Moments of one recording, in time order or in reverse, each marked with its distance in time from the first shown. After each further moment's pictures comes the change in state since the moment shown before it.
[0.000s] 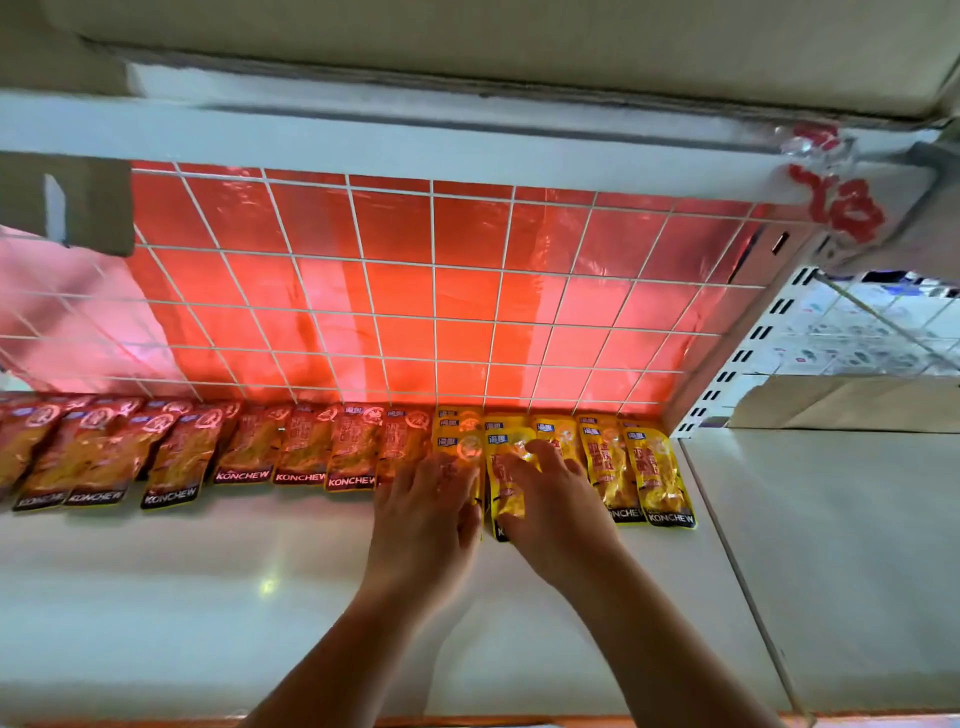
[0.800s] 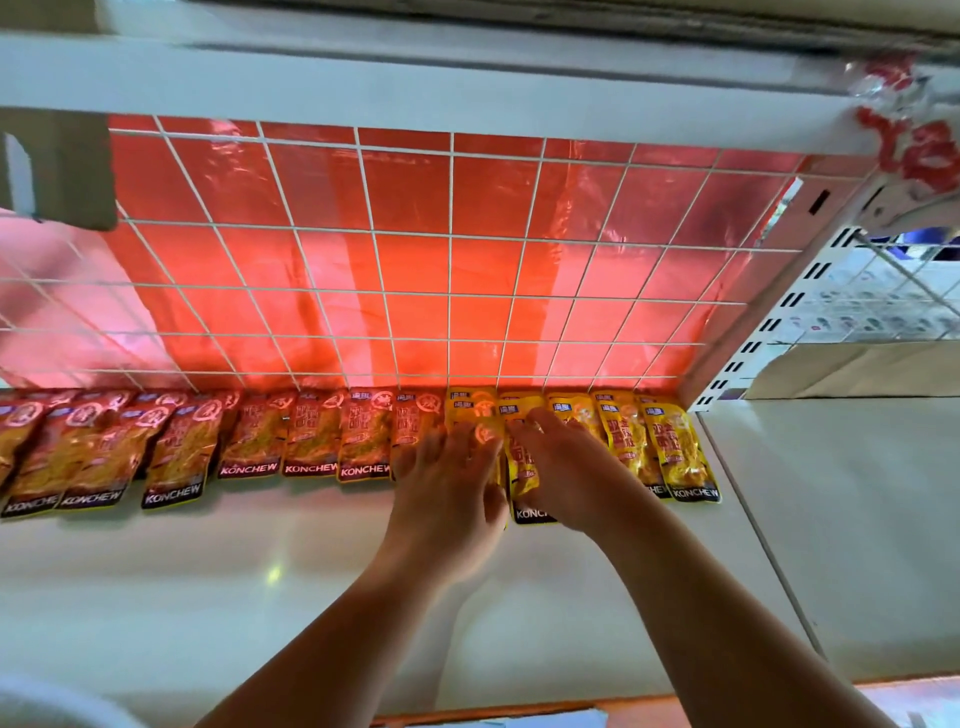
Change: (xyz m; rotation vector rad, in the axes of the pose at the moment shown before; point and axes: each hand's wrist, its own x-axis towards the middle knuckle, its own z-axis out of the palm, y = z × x) left_hand 0.018 -0.006 -0.006 0.094 -0.191 0.066; right_hand 0.033 0.004 0.001 -0.138 -0.160 -0.089
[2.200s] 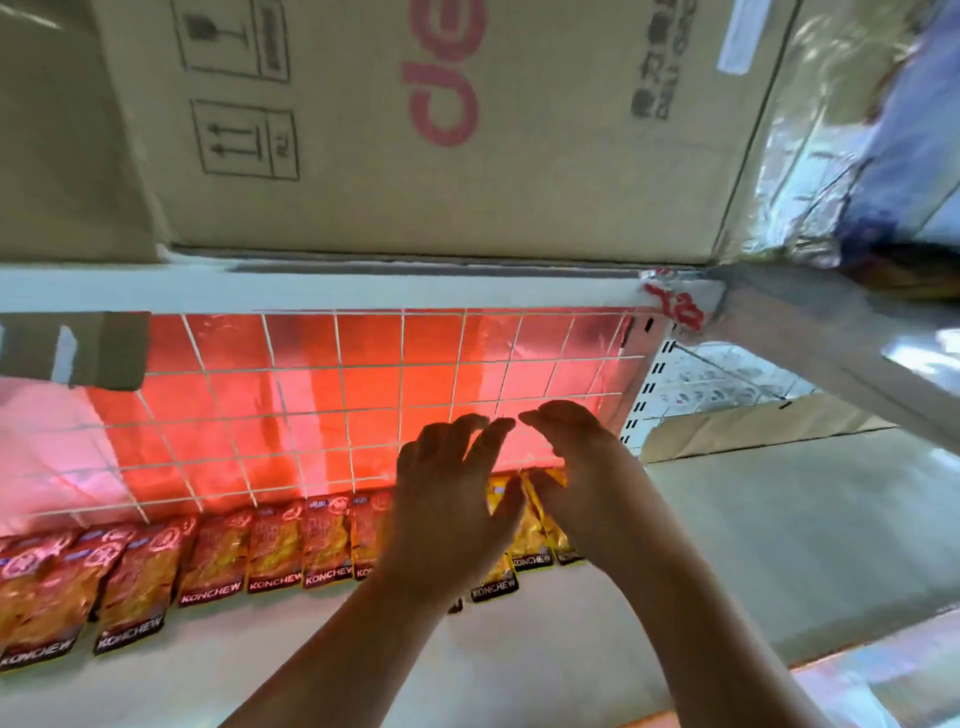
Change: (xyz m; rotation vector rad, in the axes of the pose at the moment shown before) left_hand 0.026 0.055 -0.141 -0.301 0.339 0.263; right_hand -0.083 -0.035 -0.140 0.215 0.525 0.124
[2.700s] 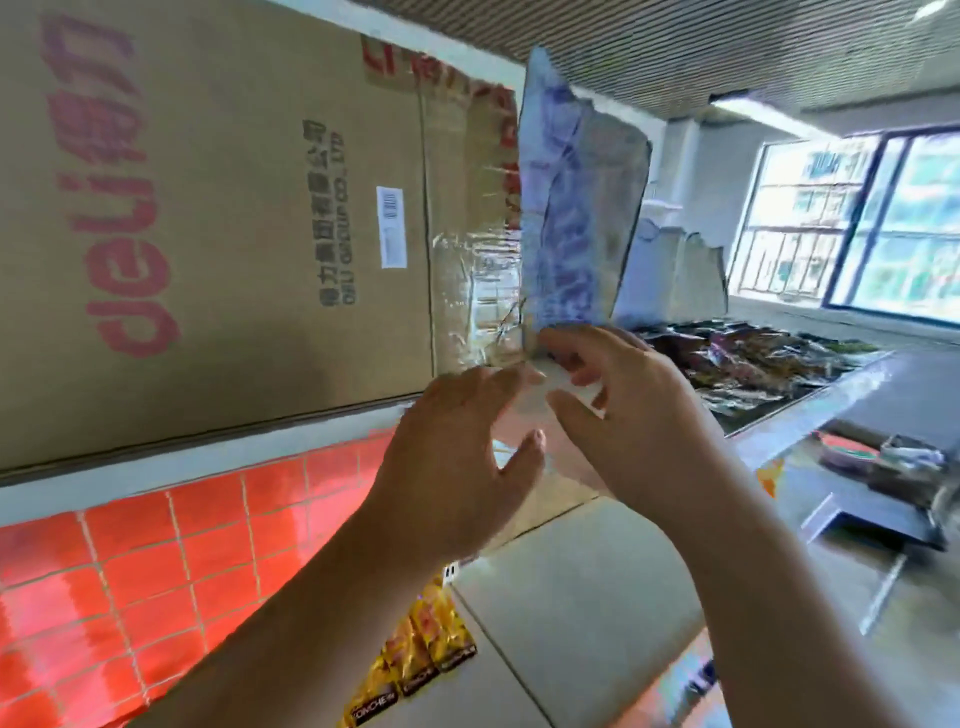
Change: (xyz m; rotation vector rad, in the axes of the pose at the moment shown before) left_hand 0.113 0.201 -0.066 -0.353 0.101 0.528; right_hand -0.054 0.014 -0.247 -0.129 0.521 0.033
